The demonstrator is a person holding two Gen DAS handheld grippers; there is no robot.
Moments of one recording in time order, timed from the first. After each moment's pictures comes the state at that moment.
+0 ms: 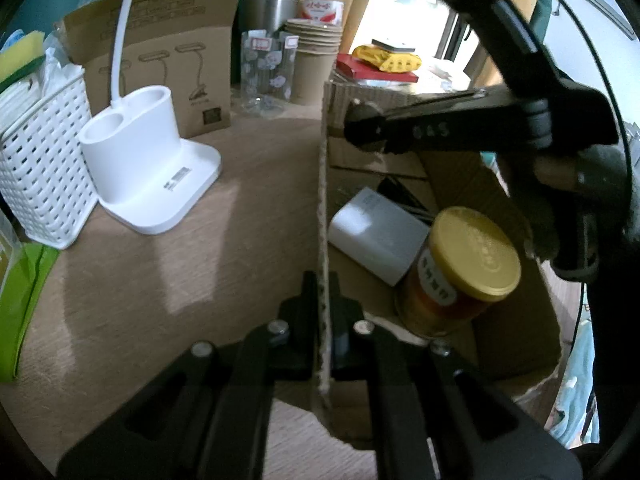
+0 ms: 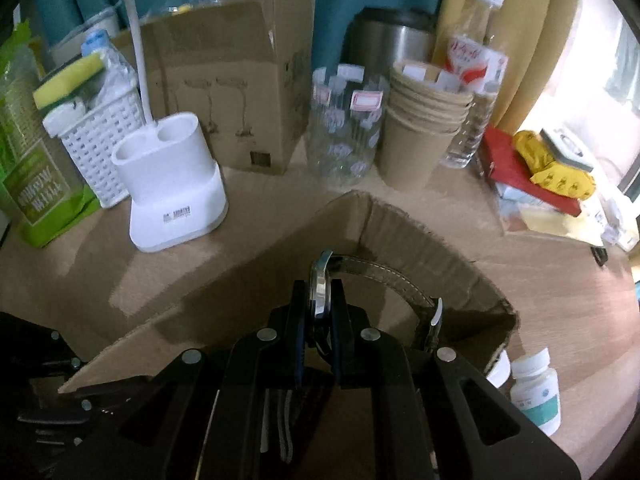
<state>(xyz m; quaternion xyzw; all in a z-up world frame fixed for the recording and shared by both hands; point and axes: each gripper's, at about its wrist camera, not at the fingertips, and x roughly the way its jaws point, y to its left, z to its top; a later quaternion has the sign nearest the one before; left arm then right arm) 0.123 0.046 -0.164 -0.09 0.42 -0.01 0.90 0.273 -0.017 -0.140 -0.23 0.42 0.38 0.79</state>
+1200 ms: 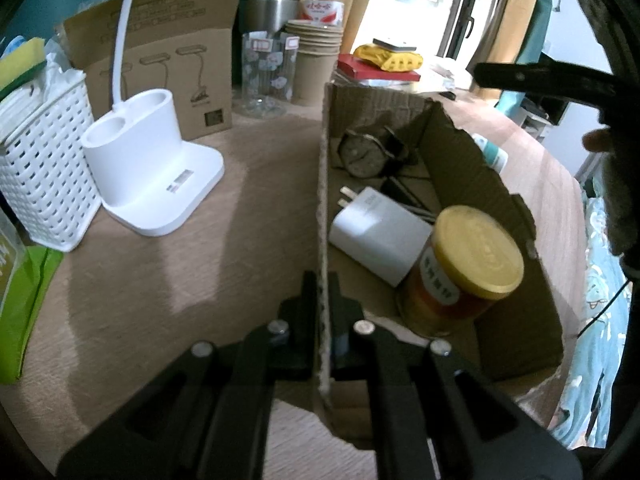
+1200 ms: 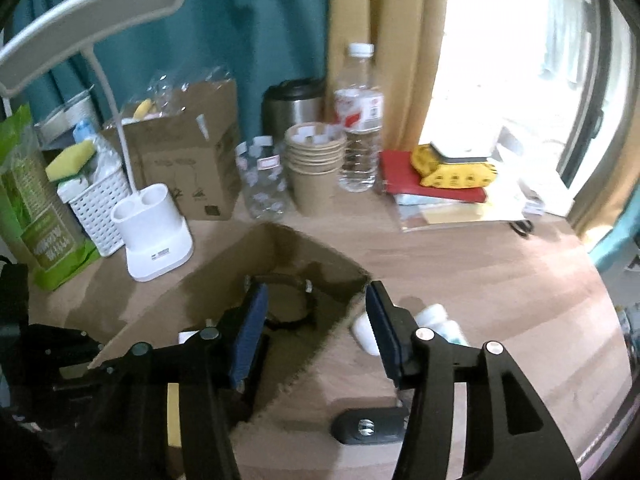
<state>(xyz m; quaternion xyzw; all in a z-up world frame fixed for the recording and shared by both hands) 0.122 0.047 -0.164 -0.08 0.42 0.00 0.90 0.250 -0.122 -0.063 -0.14 0.35 0.30 0.87</state>
